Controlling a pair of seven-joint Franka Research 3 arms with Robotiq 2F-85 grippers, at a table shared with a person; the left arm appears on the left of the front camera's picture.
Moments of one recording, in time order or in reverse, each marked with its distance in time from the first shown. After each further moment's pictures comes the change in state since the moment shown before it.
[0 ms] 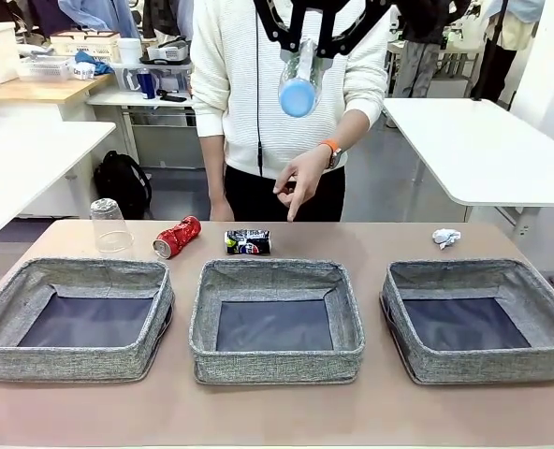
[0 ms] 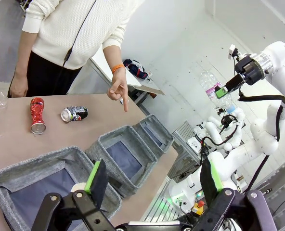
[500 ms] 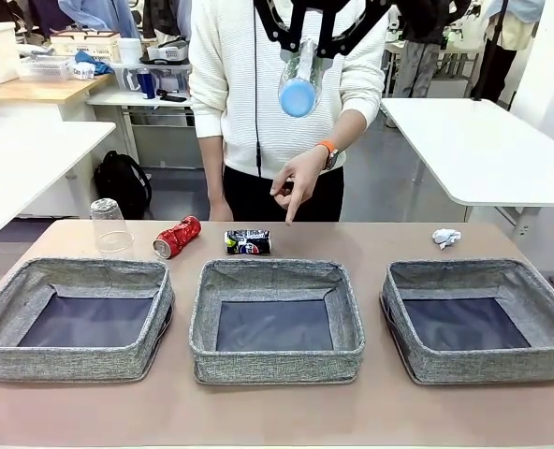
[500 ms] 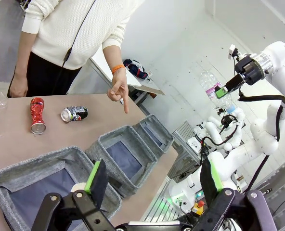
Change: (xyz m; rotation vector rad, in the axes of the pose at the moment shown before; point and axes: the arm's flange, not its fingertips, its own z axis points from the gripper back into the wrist) left arm 0.000 0.000 0.000 0.000 0.000 0.000; right arm 0.000 0.000 0.000 0.000 0.001 0.000
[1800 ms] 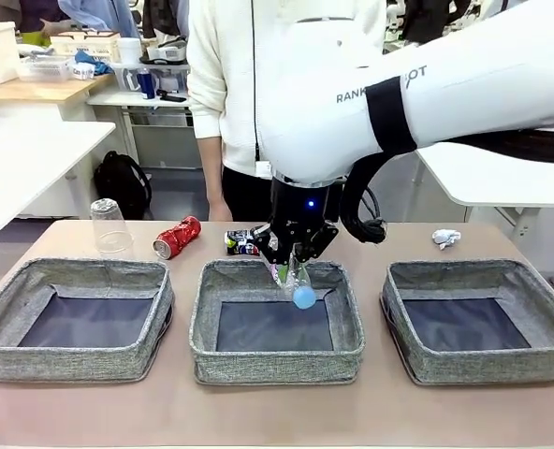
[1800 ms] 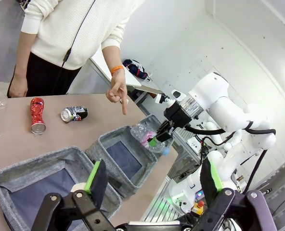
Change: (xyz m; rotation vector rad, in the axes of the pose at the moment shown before) left arm 0.000 0.000 0.000 0.000 0.000 0.000; right arm 0.015 -0.021 -0.297 -0.027 0.180 0.454
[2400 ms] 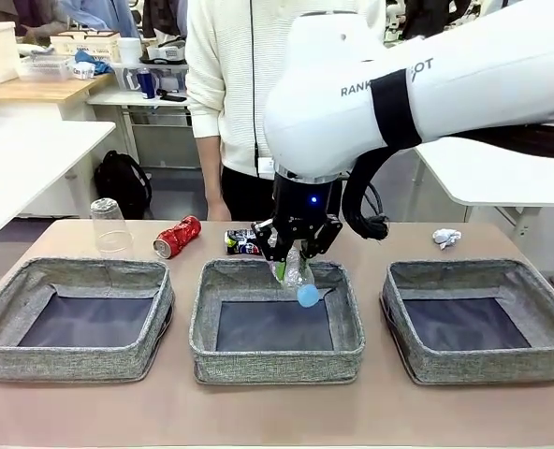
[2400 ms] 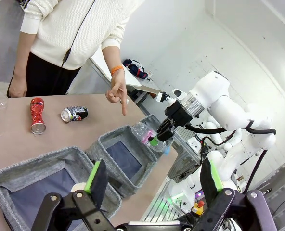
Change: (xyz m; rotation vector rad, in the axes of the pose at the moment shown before) left arm 0.000 0.000 0.000 0.000 0.000 0.000; right arm 0.000 -0.003 0.003 0.000 0.001 -0.001
